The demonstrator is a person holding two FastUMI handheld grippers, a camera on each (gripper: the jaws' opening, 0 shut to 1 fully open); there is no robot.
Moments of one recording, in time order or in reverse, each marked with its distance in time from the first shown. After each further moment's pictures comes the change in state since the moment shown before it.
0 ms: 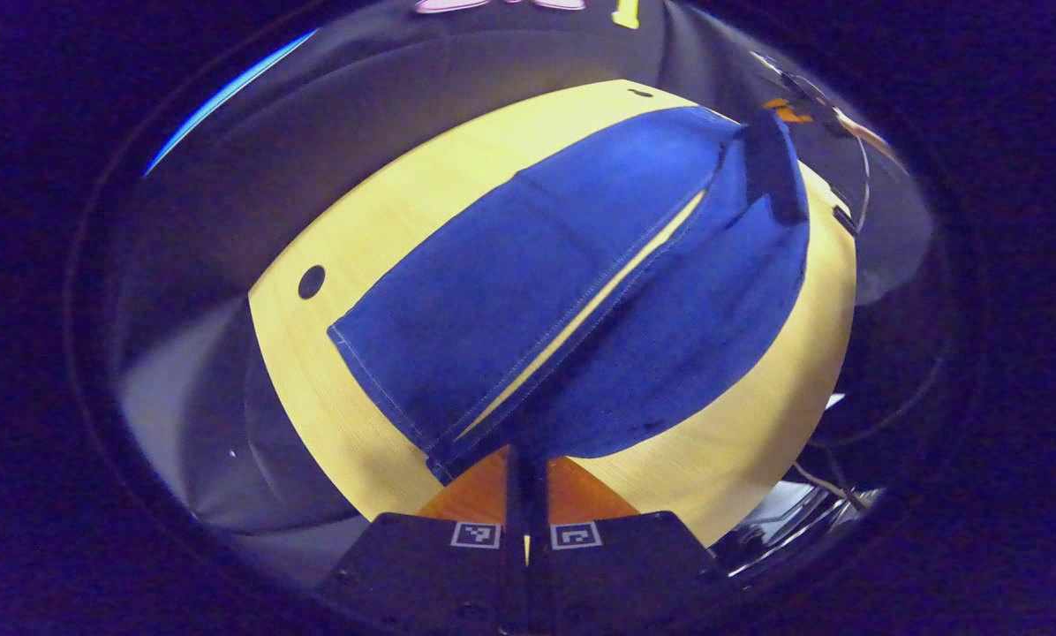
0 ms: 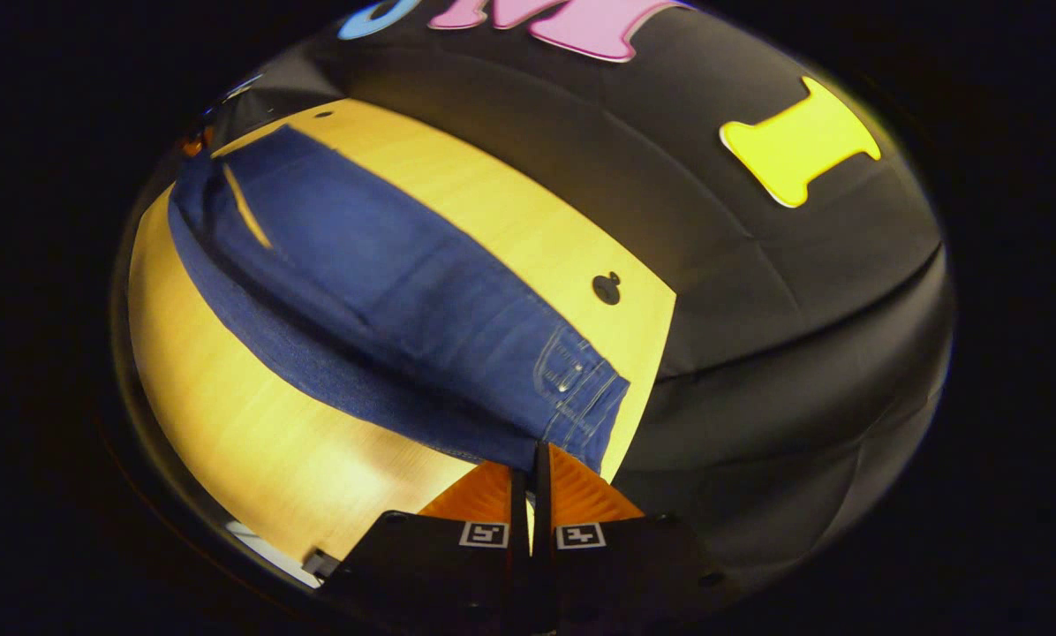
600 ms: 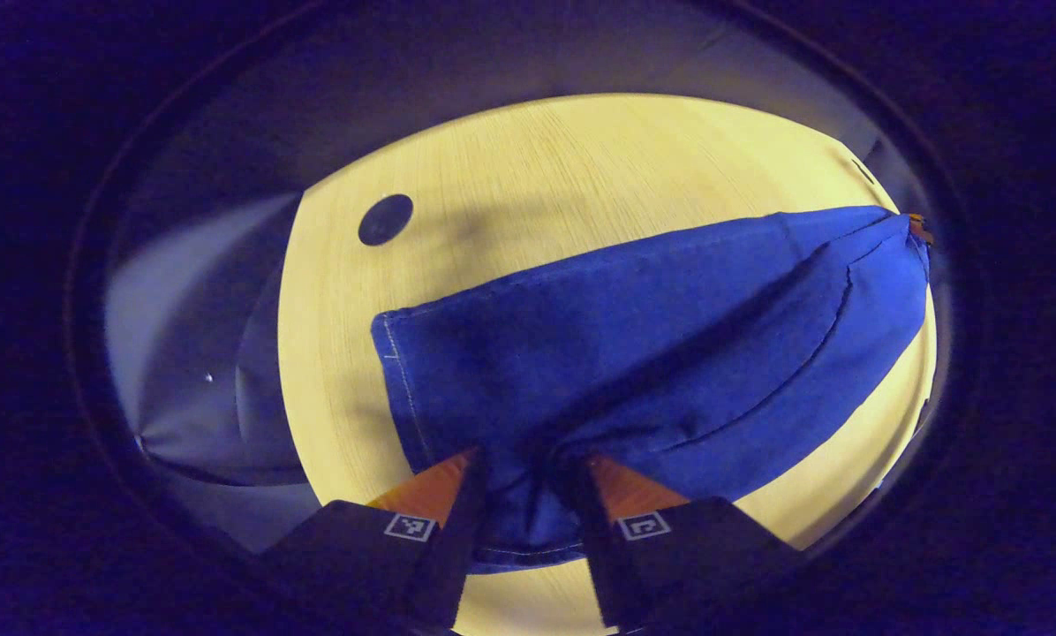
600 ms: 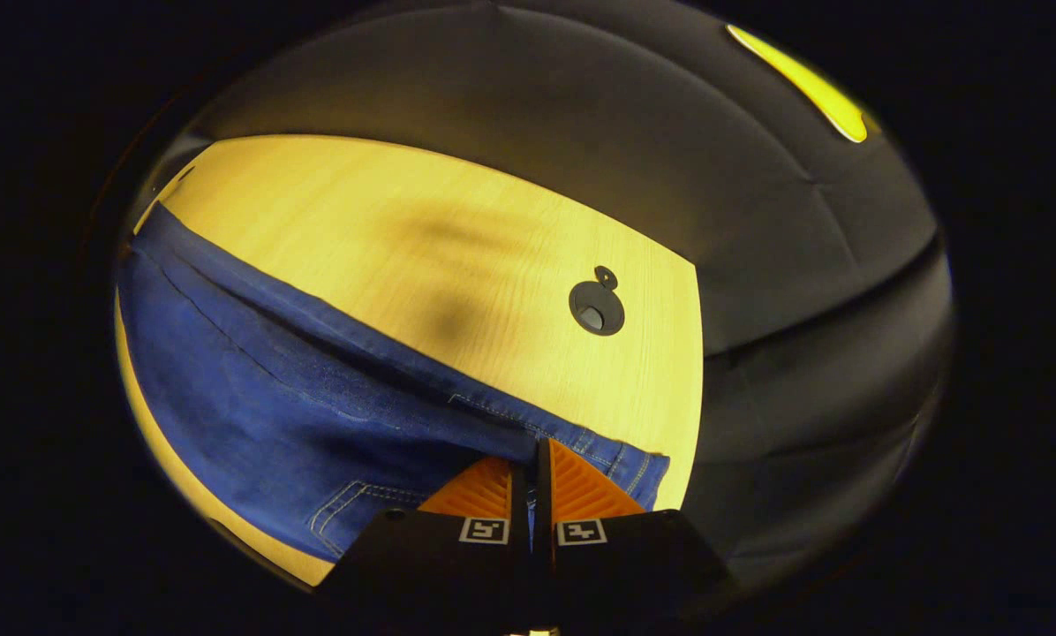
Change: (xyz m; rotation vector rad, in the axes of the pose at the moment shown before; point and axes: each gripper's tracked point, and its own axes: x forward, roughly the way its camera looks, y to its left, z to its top) left arm 0.084 0.093 0.080 -0.331 0.091 0.288; right arm 0.185 -0.011 0.041 0.255 0.168 -0.038
